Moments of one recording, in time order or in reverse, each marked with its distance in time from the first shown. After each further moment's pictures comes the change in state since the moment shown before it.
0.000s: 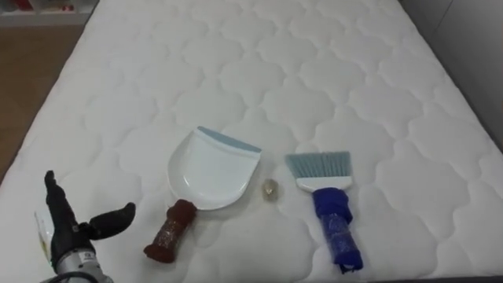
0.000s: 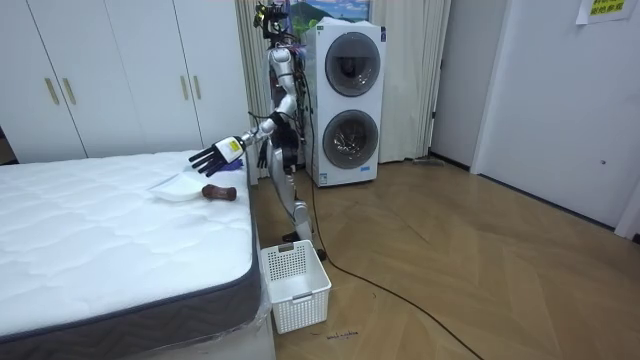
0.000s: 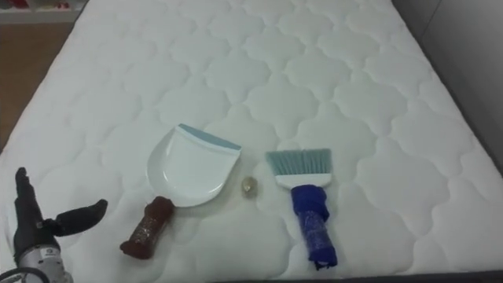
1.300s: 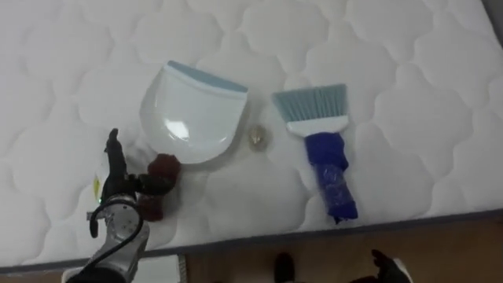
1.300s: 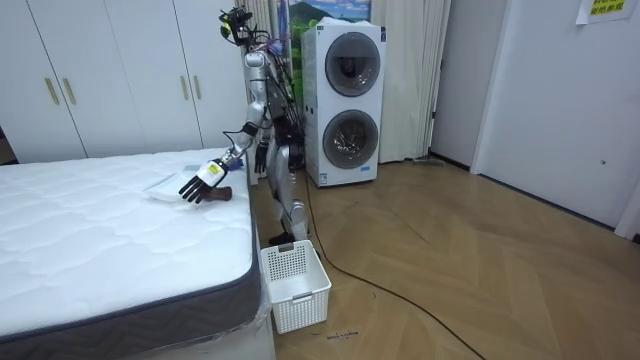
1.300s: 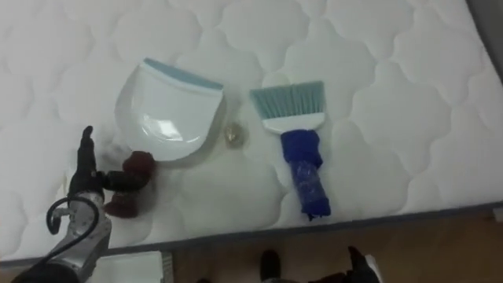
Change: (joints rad) left arm -0.452 0.020 -0.191 0.507 0.009 -0.047 -0.029; right arm -0.290 0.004 0.326 0.138 0.270 -0.029 -0.073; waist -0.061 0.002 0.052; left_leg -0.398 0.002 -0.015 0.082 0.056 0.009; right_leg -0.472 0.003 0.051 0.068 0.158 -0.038
